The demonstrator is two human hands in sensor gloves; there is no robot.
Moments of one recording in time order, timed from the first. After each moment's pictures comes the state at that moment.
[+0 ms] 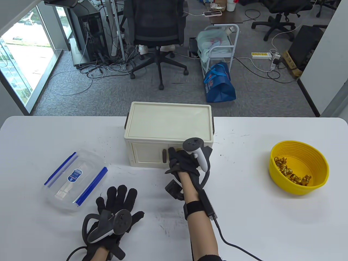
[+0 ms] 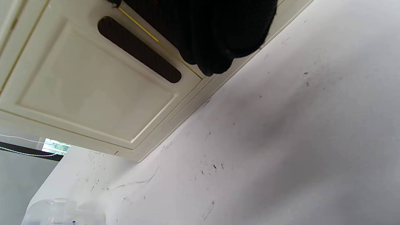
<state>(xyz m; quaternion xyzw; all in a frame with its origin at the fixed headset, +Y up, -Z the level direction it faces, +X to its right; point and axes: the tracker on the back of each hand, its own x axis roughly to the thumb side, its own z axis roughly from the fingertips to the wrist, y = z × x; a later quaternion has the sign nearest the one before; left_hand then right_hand) -0.214 -0.754 -0.268 -0.06 -0.13 0.00 0.99 0.042 -0.703 -0.446 -0.12 0.25 0.87 0.40</state>
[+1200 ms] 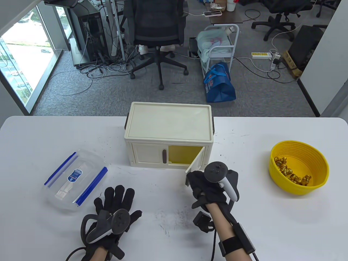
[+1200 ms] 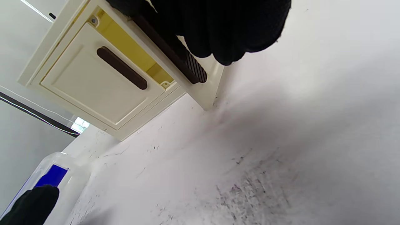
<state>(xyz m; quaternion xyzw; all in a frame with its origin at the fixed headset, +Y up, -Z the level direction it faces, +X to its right) -0.219 -0.754 -0.268 -0.06 -0.12 0.00 0.99 0.119 -0.701 -0.352 -0.02 0.19 0.91 0.36</state>
